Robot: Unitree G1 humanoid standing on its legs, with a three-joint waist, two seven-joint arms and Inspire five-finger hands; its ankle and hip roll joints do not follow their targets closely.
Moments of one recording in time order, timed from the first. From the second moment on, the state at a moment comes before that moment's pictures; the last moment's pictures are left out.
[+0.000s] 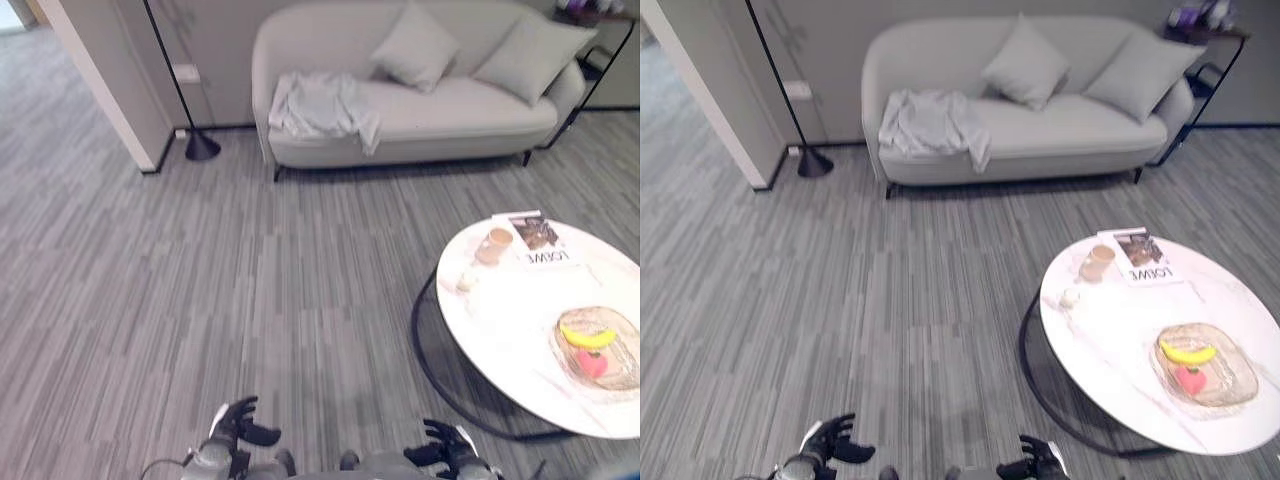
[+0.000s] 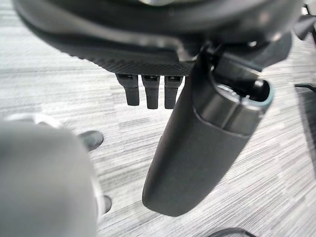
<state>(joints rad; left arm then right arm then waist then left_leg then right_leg) -0.01 0.20 -0.26 1.05 -0.20 -0.06 0.10 0.03 -0.25 0.25 1.01 0.10 0.00 -0.14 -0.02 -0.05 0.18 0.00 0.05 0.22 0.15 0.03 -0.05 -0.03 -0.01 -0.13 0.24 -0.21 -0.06</state>
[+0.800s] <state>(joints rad) -0.03 0.20 -0.15 1.04 -0.35 -0.09 0.12 0.08 -0.30 0.27 0.77 0.13 -0.02 -0.11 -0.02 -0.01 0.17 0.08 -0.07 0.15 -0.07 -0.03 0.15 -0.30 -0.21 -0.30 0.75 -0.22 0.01</state>
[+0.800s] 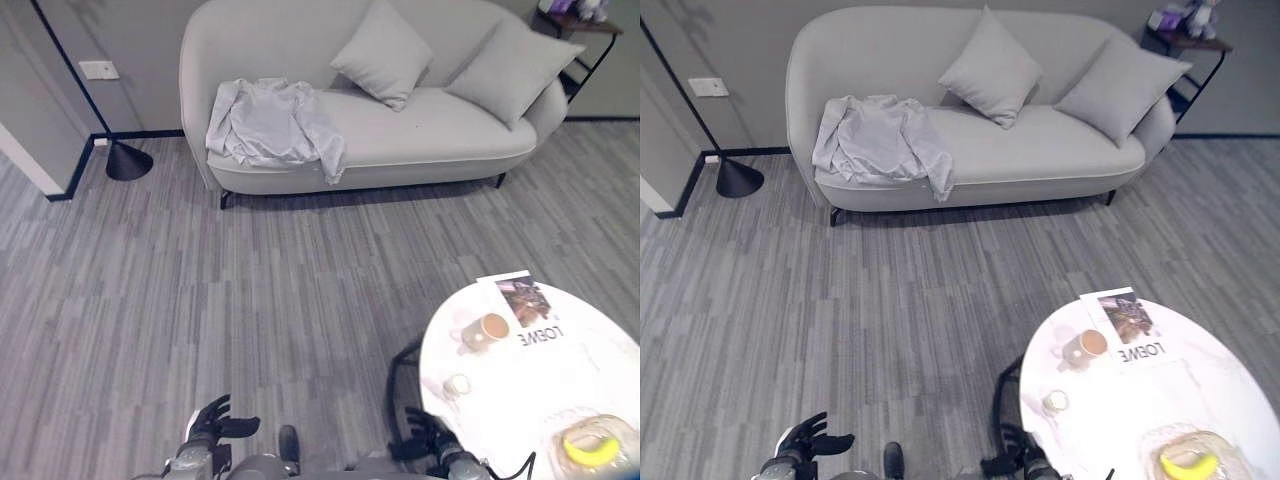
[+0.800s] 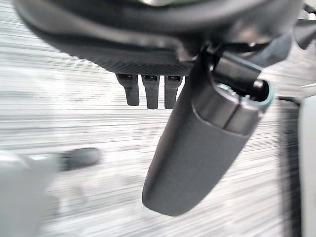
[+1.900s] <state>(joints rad) -0.03 0.24 -0.10 0.99 -0.40 -0.09 0.13 0.08 -0.31 0.30 0.74 0.12 0.00 -0.12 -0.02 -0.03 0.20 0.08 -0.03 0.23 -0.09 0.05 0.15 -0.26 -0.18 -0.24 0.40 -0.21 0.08</state>
